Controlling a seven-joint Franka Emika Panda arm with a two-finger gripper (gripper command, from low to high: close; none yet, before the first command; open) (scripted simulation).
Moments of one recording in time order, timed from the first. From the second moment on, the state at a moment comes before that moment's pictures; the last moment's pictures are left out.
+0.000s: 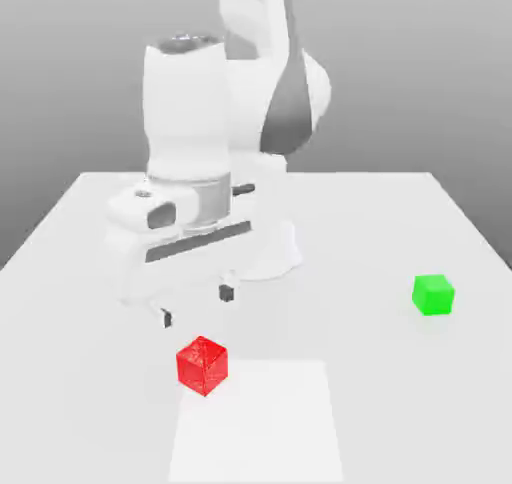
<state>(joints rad) 0.15 -0.13 -0.37 -2.85 -0.10 2.78 -0.22</state>
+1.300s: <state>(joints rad) 0.34 -0.16 0.15 -2.90 0.09 2.74 0.26</state>
